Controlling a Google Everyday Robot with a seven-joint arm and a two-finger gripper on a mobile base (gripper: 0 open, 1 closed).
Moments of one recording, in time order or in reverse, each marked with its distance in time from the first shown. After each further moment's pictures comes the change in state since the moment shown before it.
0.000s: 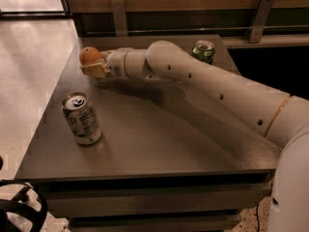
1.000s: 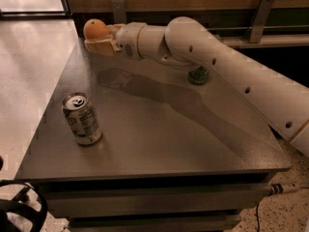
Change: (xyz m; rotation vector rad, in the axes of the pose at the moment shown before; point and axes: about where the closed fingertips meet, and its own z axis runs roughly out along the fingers) arm -0.075 -0.008 -0.057 0.023 -0.101 -0.106
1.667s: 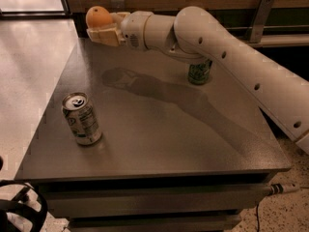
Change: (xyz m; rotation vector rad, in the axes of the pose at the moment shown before) arm -0.030 -0.009 -0.019 0.005 -0.048 -0.038
